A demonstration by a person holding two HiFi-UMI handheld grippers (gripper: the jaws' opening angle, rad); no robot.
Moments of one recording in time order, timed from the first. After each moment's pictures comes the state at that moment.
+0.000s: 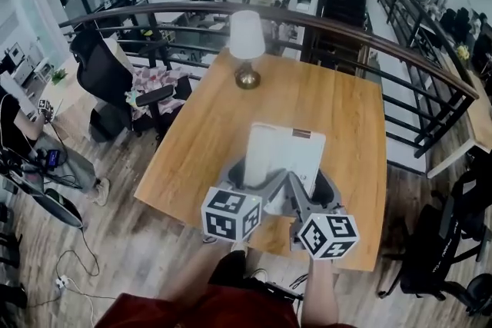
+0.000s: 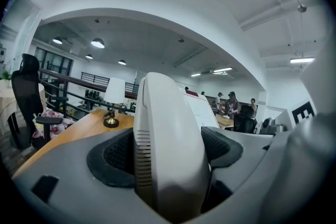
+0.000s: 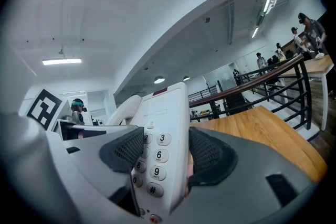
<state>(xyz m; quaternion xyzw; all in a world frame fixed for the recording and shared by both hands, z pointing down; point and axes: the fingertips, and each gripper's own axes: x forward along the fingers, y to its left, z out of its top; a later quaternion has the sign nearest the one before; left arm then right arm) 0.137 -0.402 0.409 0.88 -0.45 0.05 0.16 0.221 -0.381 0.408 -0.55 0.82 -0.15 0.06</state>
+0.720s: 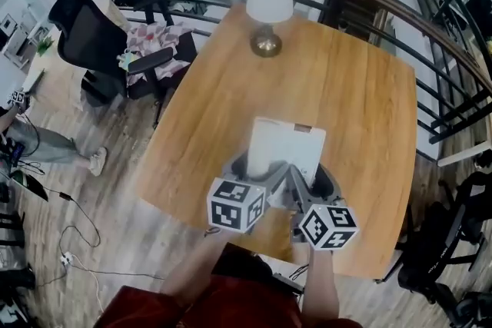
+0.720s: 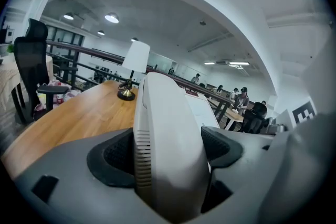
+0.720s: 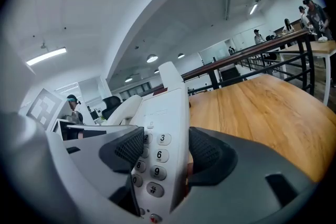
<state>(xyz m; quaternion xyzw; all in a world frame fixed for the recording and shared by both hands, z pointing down) 0.079 -0.514 0.541 0.84 -0.46 0.11 0.27 0.164 -0.498 0.534 -0.54 0.80 -0.25 -0.02</state>
